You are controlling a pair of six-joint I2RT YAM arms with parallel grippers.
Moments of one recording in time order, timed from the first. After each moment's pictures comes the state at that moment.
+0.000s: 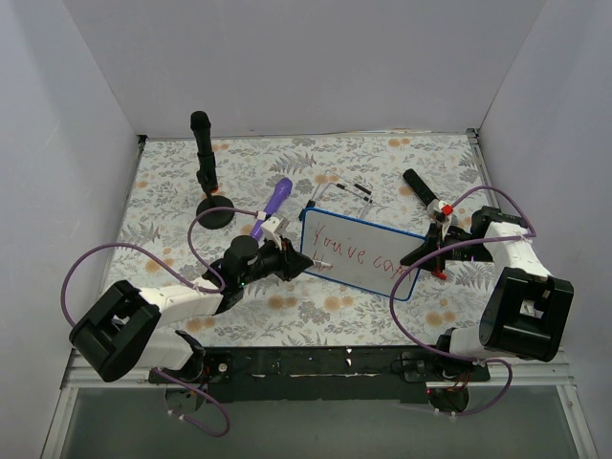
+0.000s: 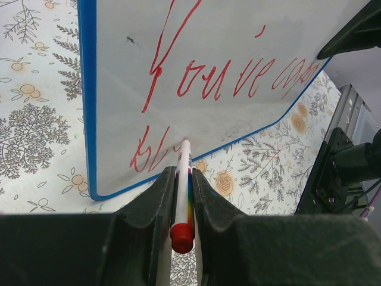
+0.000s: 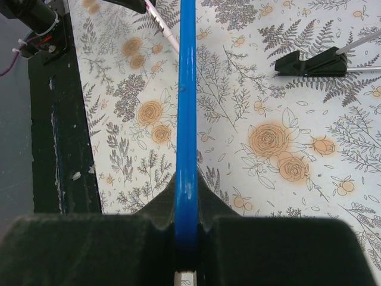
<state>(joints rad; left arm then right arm) -0.70 1.30 0.40 0.66 0.29 -0.46 -0.23 1.39 0.87 -1.17 -1.26 -1.32</state>
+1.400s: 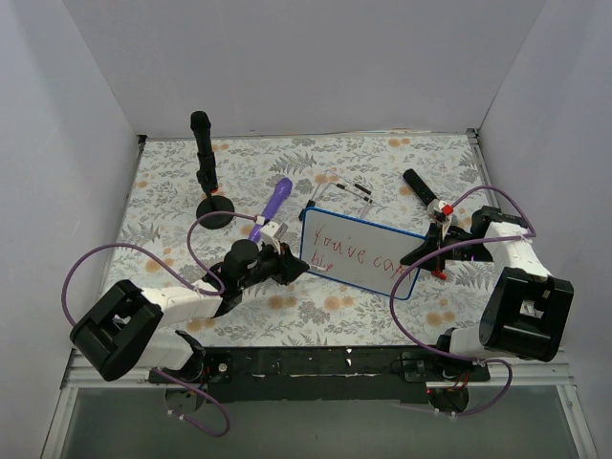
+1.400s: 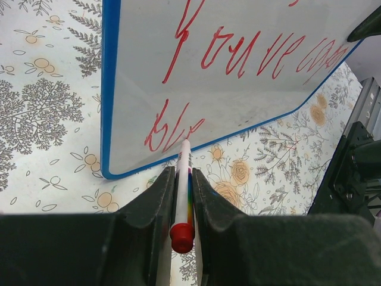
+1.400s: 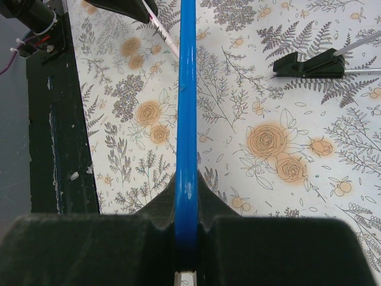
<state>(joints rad) -0.71 1.31 0.37 0.65 0.26 -0.45 -0.23 1.39 0.87 -1.16 -1.26 -1.32</state>
